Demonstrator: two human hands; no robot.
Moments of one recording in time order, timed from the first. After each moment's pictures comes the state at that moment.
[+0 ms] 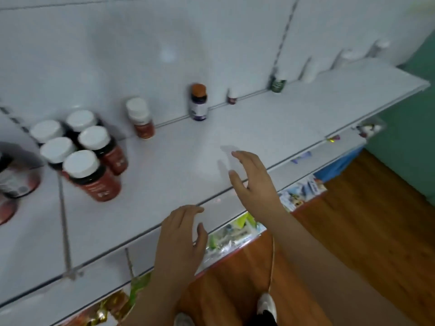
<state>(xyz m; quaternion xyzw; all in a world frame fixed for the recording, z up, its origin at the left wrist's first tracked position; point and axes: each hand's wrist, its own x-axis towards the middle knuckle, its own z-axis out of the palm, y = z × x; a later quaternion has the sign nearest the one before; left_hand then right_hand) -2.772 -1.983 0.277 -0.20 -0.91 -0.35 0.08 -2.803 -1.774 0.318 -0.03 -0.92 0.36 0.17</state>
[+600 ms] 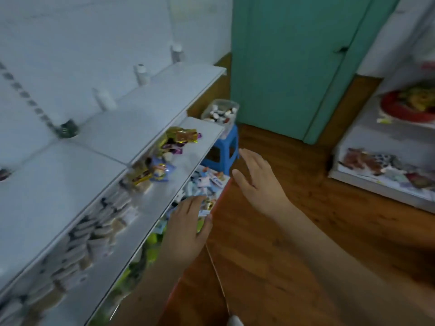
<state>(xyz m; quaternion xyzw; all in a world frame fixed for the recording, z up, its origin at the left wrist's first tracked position) -2.679 -1.570 0.282 -0.52 -0.80 -0.29 -0.08 -2.548 -1.393 0.337 -0.32 -0.89 0.26 0.22</state>
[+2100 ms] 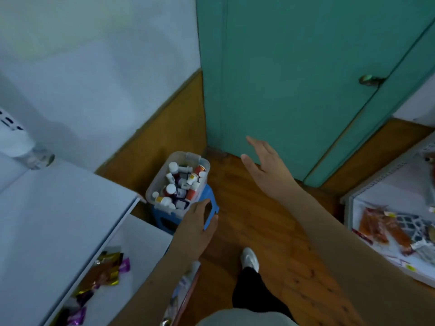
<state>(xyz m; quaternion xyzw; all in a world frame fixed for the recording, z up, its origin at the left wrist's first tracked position) -2.908 -0.812 0.208 -0.47 -0.78 -0.30 -0.28 -2.773 -0.626 0.305 -0.38 -0.87 0.28 0.17</state>
